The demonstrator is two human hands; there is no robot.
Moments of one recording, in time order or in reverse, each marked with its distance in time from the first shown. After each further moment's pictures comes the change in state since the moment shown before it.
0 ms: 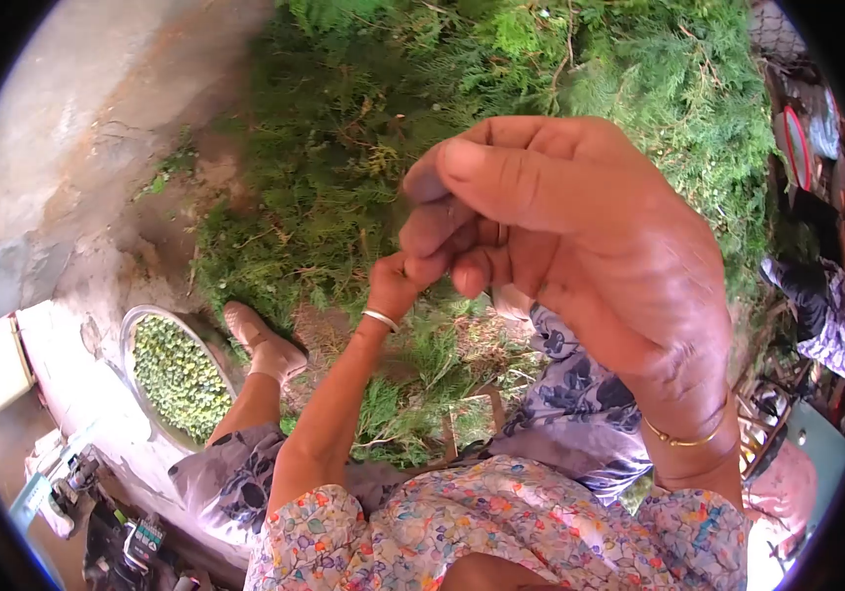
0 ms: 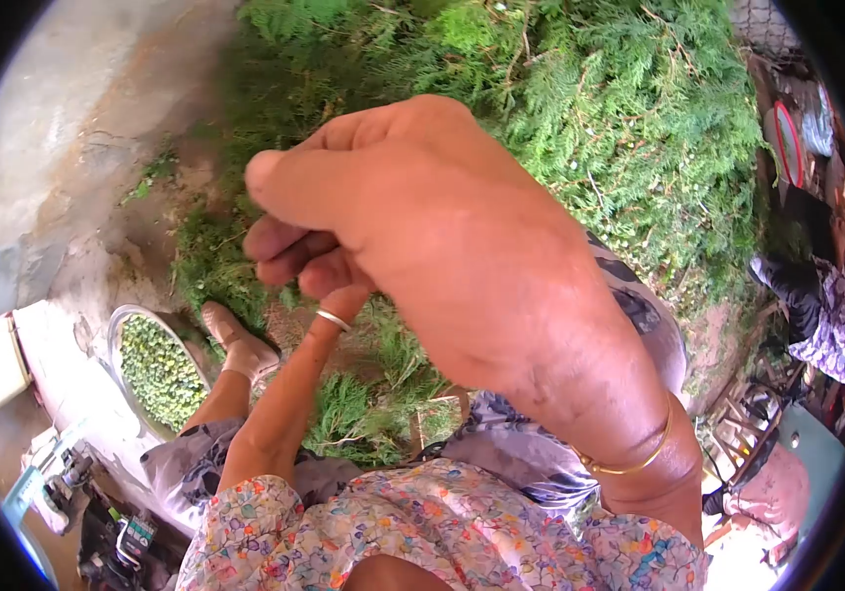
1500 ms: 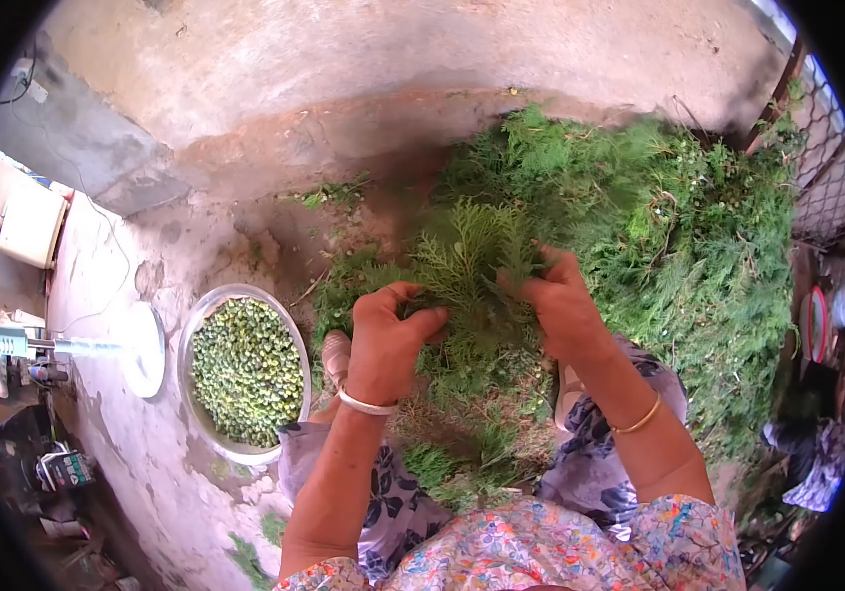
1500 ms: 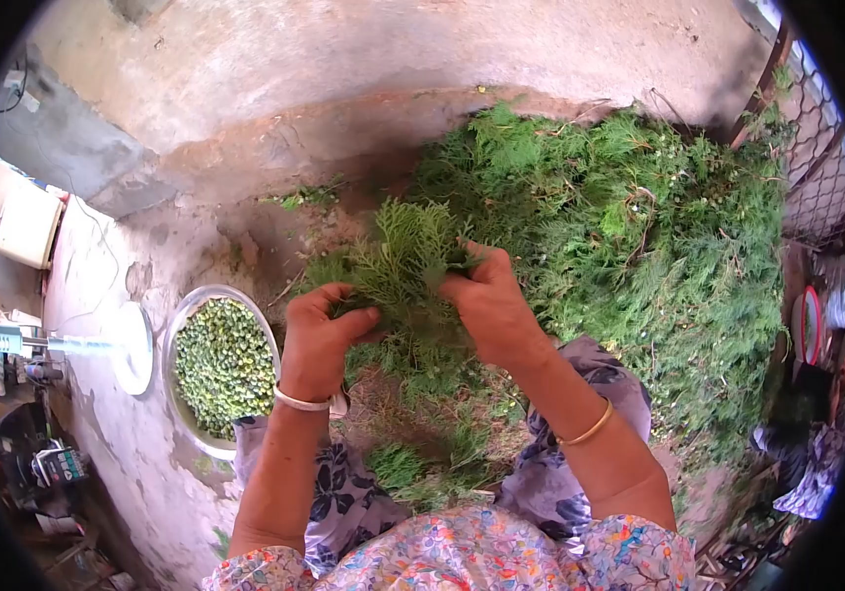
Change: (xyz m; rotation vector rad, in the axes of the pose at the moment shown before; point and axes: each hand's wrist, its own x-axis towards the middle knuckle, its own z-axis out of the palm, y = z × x) left_hand -0.158 0.183 -0.231 -0.668 0.493 -0.028; right_hand 0.060 0.040 0.110 -0.046 -0.147 -0.249
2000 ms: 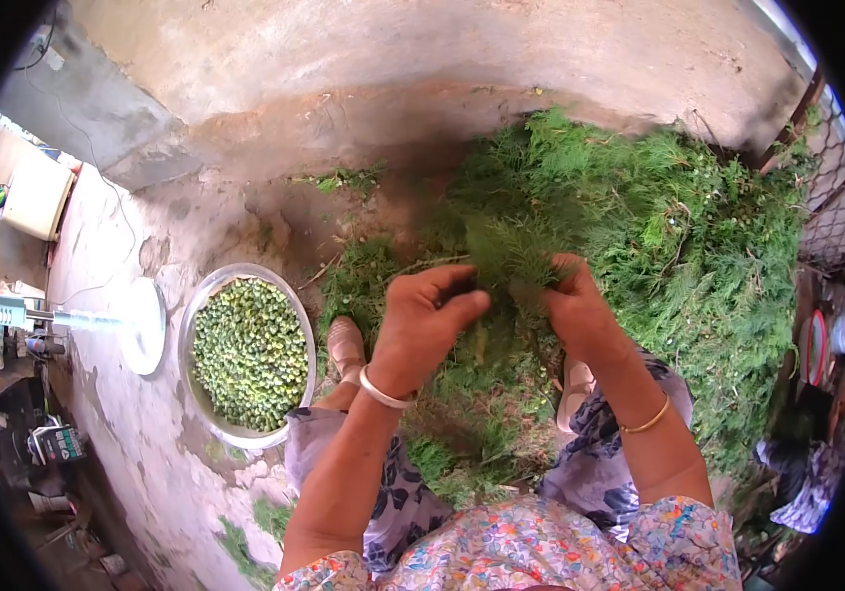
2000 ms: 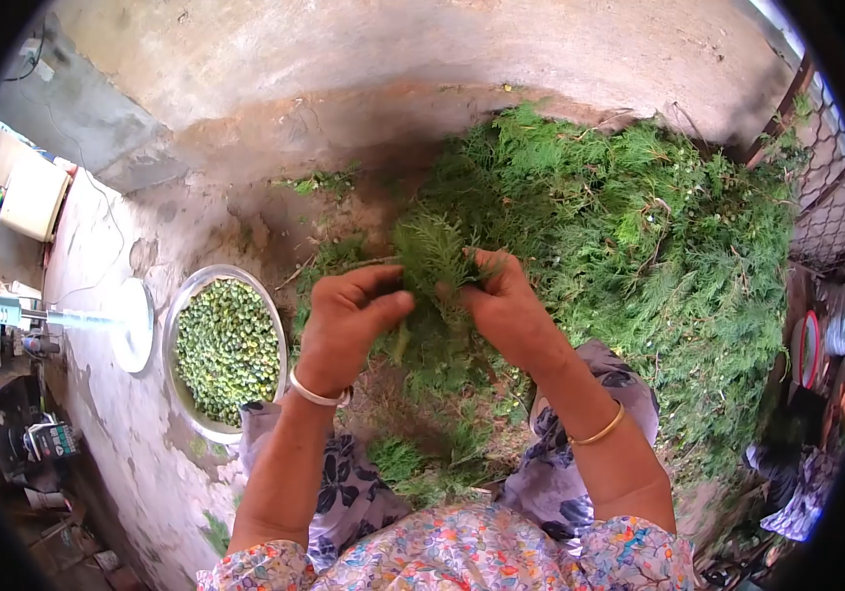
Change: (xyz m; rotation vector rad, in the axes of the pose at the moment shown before) left_hand -0.005 0.013 0.008 0.100 -0.016 0.272; right_hand -0.001 0.001 0.002 -0.245 -0.147 -0.032
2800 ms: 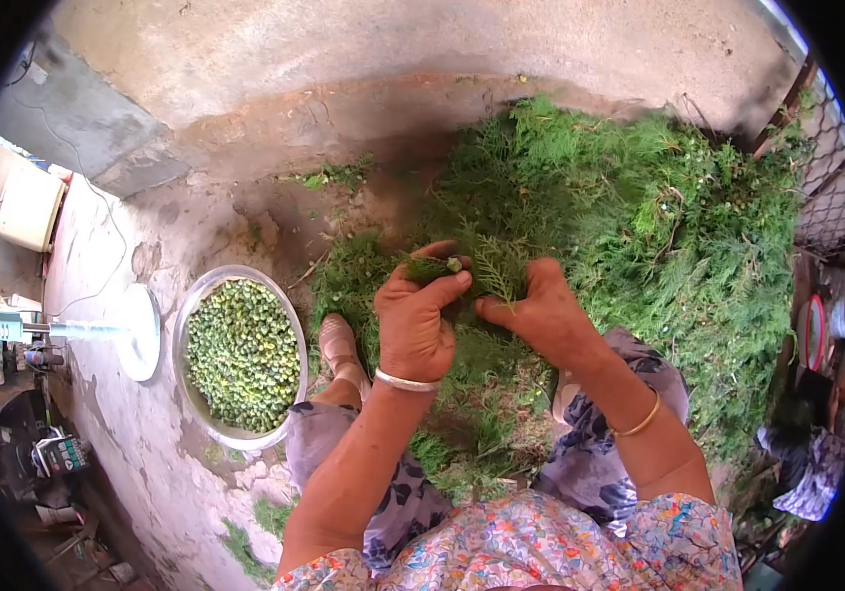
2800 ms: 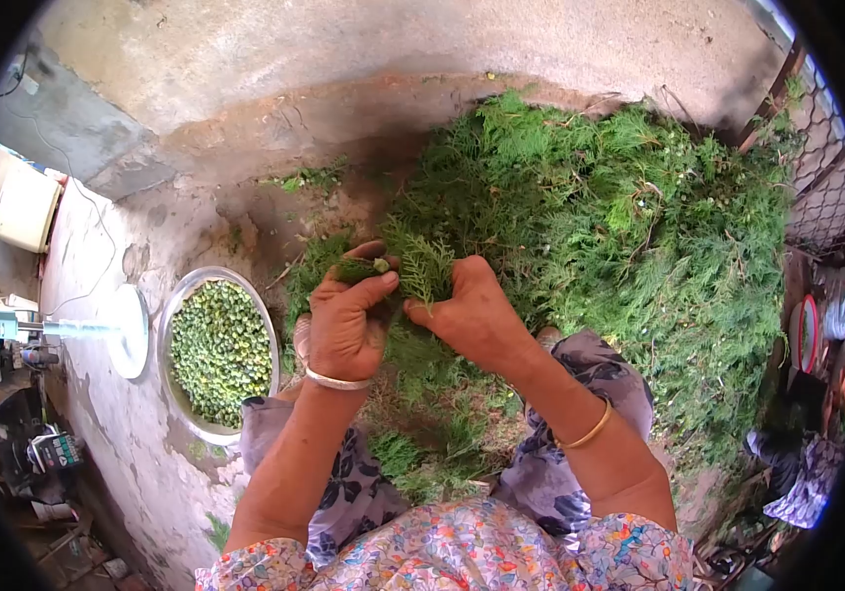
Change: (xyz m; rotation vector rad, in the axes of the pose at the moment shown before) left_hand 0.010 -0.028 0.033 -0.846 0.272 -0.196; right_hand -0.003 -0.001 0.010 -0.328 0.028 0.067
